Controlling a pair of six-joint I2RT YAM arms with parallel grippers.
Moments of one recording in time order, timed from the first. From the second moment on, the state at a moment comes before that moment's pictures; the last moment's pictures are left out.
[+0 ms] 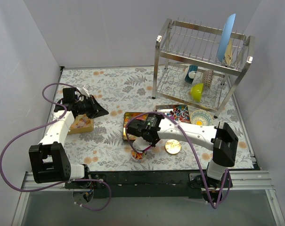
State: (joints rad) left arm 0.08 1.33 0.95 -0.51 0.75 -0.45; right arm 1.22 1.71 1.46 -1.30 0.48 -1.11
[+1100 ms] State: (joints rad) left arm 0.08 1.33 0.94 -0.50 0.77 -0.47; right arm 1.34 1.72 1.46 -1.32 0.68 -1.08
